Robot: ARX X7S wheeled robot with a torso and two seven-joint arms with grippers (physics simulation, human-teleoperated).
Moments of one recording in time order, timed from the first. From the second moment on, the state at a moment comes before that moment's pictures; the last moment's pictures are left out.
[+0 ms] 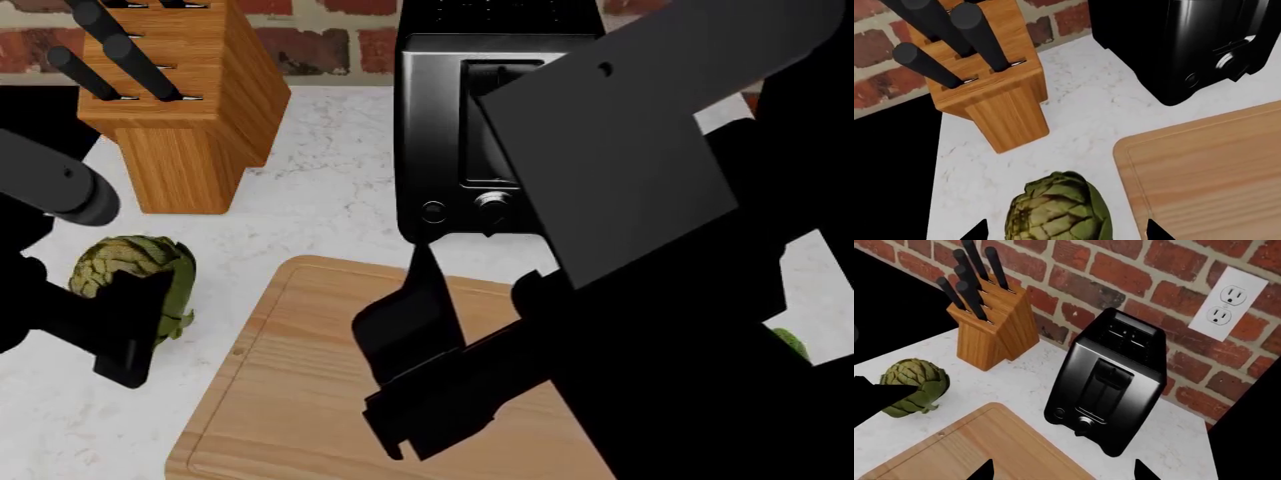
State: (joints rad) left arm -1.14 -0.66 0.42 0.22 -1.49 -1.38 -0.69; right arm 1.55 0.84 -0.69 -0.56 2.23 1.08 1.23
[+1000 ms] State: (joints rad) left arm -1.06 -0.65 0.56 0.13 -1.20 -1.22 -0.54; right arm 1.56 0.83 -0.73 -0.58 2.25 1.05 1.25
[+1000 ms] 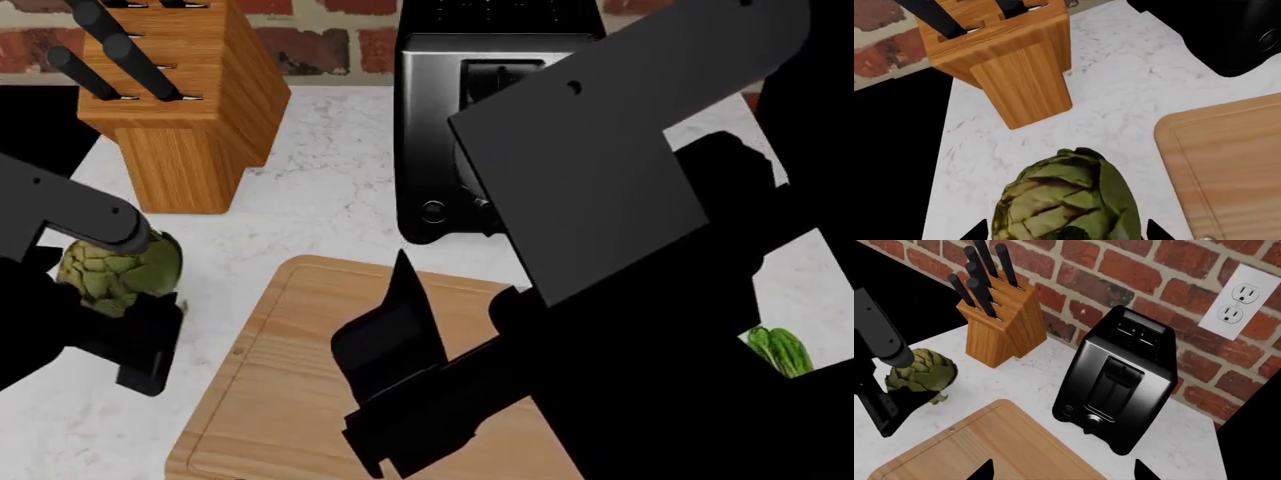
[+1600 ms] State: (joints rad) left arm -1.07 -0.67 0.59 0.16 -1.17 -1.18 -0.50; right arm 1.57 0.84 -0.74 -0.59 2.25 1.04 1.25
